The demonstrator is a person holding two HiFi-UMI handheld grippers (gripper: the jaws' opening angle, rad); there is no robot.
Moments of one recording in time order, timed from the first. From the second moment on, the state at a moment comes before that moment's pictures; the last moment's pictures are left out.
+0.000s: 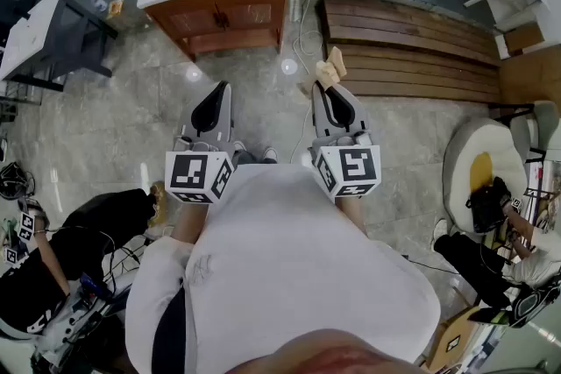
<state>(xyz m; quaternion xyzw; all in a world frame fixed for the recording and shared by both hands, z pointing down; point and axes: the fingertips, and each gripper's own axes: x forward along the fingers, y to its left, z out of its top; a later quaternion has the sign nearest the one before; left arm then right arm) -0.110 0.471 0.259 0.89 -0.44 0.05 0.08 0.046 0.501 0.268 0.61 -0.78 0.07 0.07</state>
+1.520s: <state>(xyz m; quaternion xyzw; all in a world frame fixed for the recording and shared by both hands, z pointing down) -0.117 0.442 0.257 0.91 -0.42 0.03 0.06 0.032 0.472 0.263 0.62 -0.78 0.05 0.05</state>
